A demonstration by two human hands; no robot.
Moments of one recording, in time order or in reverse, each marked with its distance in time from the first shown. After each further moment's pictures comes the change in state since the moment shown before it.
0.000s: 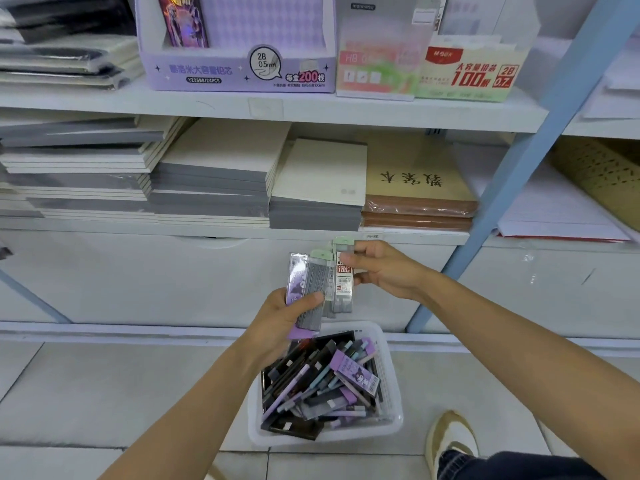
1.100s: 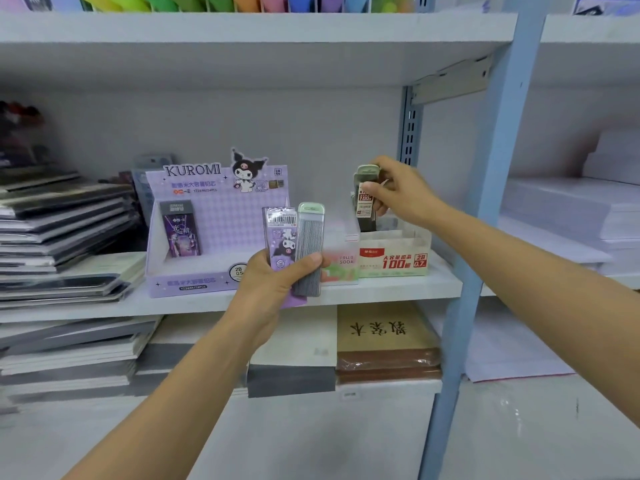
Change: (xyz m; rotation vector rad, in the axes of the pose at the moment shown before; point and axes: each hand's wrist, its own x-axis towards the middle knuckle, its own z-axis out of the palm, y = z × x) left_hand 0.004 0.264 0.108 0.124 -0.002 0.532; right_hand -0.017 -0.301 -0.109 -0.874 0.690 -0.699
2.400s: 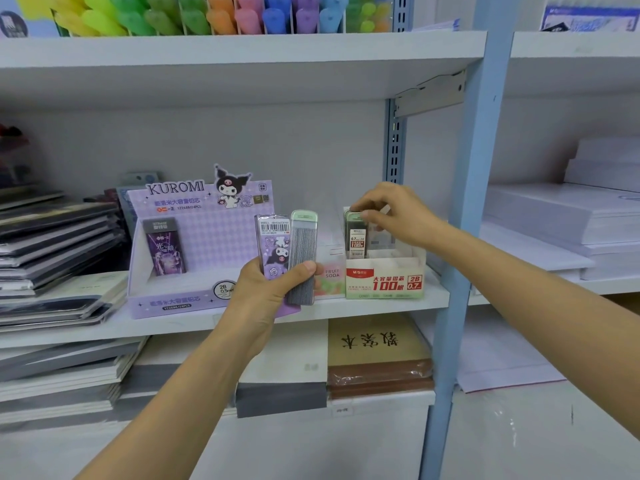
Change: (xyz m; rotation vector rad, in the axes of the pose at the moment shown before) left_hand 0.008 0.003 0.012 0.001 -0.028 0.037; right_hand -0.014 0.013 -0.012 -0.175 -0.058 -0.057
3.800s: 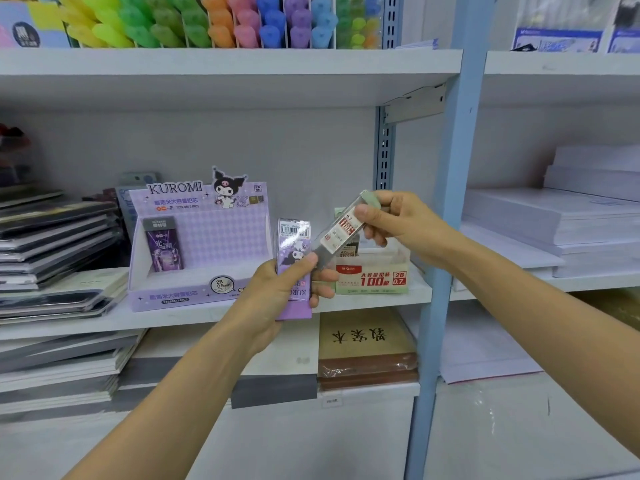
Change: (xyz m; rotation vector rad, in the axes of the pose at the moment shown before) left_hand -0.019 0.010 0.018 -0.085 -0.186 -0.086; right_hand -0.052 -0.038 -0.026 0.678 -0.140 0.069
